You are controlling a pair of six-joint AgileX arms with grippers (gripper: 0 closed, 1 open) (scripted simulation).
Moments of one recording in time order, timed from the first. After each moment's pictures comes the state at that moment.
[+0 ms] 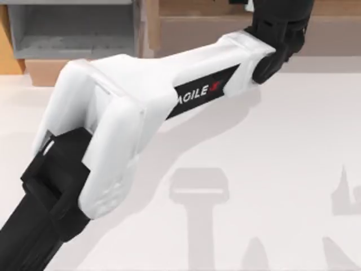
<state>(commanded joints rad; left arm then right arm) -0.82 2.56 2.21 0.38 -0.77 0.02 0.00 0.00 0.00 0.00 0.00 0.00</state>
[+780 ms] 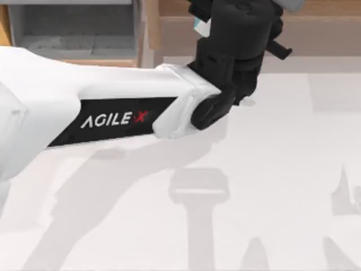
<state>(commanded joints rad) -0.85 2.02 1.41 0.56 -0.67 0.51 0.00 0.00 0.00 0.00 0.00 0.00</state>
